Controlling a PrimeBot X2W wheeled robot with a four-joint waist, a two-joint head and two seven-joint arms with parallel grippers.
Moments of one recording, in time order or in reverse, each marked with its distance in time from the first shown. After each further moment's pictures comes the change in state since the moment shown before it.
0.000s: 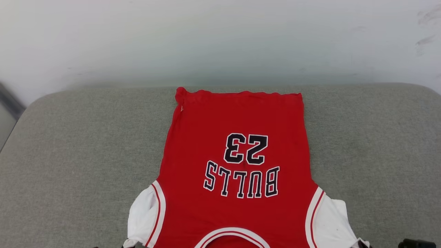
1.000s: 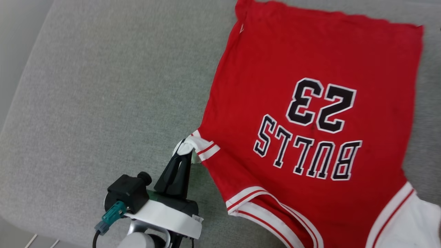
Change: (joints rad) left arm -0.352 -0.145 -0.127 -0.168 0.157 -0.082 -0.095; right arm -1.159 -0.246 -0.116 0.457 0.038 0.000 0.451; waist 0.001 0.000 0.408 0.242
